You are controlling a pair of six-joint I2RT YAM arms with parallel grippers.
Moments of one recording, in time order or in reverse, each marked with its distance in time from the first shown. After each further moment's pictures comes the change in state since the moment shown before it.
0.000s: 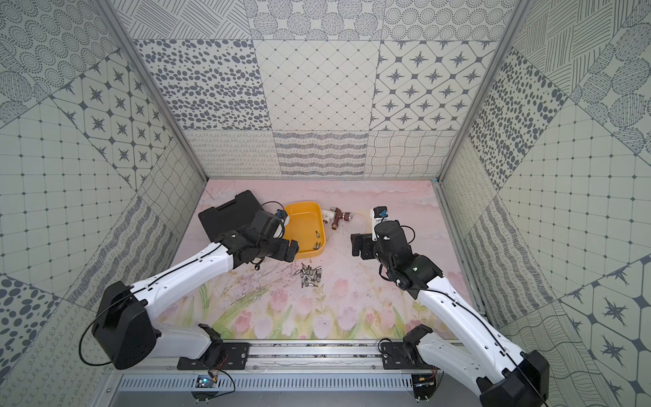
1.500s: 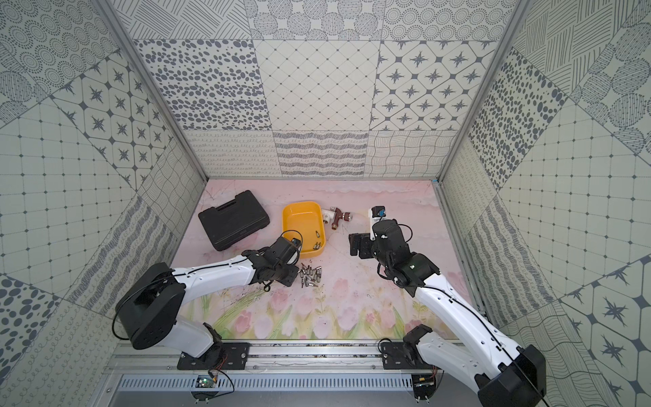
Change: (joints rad) left arm -0.125 0.179 -0.195 0.166 -0.035 0.018; right arm 0.000 0.024 0.000 0.015 -0.021 0.015
